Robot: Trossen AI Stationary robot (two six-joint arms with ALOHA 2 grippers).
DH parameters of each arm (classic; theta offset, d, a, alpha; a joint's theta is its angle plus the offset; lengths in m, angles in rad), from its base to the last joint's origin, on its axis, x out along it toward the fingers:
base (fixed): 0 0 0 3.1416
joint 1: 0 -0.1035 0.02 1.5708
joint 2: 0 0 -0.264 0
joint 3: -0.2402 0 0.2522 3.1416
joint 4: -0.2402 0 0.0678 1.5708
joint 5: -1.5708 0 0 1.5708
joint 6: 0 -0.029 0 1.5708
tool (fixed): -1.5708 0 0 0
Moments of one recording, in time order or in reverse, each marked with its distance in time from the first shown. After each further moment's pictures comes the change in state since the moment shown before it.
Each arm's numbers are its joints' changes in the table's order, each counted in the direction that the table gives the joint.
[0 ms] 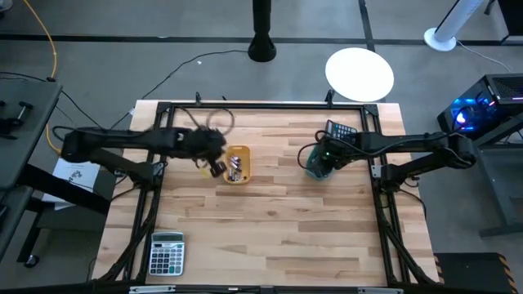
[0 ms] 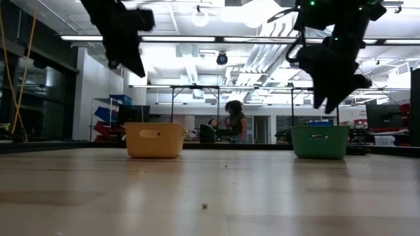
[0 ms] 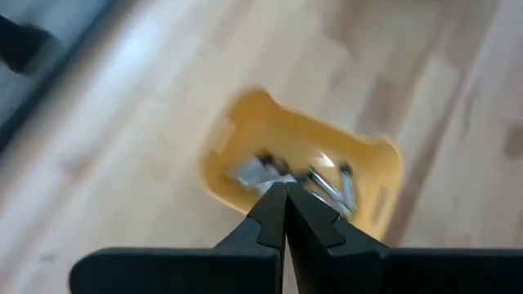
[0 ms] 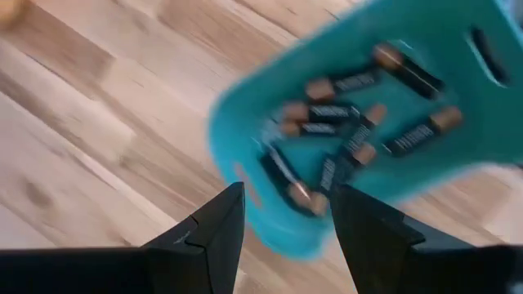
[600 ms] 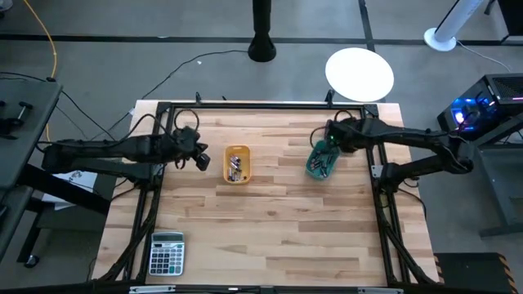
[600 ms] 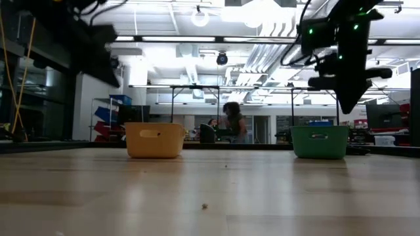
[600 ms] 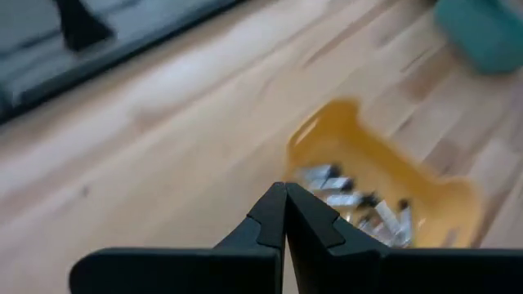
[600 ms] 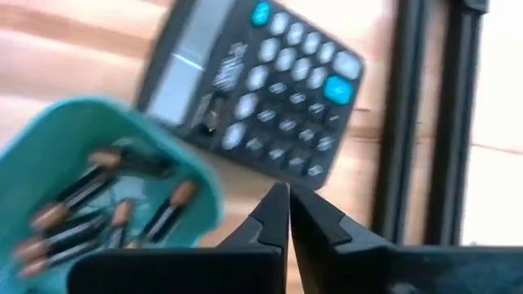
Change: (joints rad) left arm -0.058 -0.405 0.366 0.166 -0.151 0.209; right arm 0.242 -0.003 -0.013 -0.289 0.359 -0.095
